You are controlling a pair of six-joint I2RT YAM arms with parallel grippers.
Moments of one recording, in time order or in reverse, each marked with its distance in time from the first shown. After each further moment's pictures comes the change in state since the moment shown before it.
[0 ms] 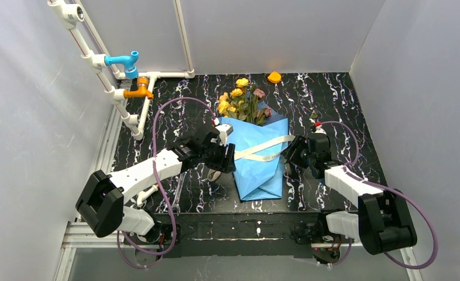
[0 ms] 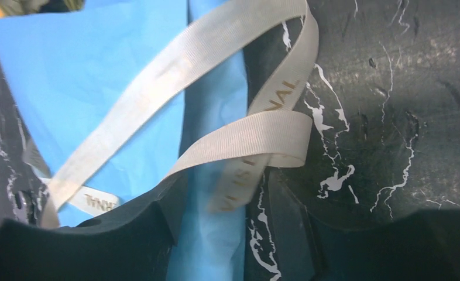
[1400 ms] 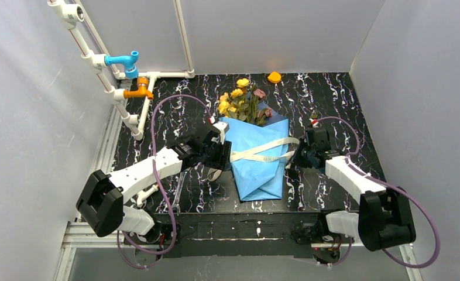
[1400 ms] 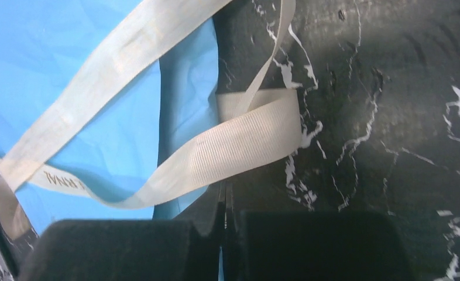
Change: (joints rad) left arm 0.000 0.005 0.016 -0.056 -0.113 -0.016; right arm -0.001 0.035 0.157 -0.323 0.015 -0.068
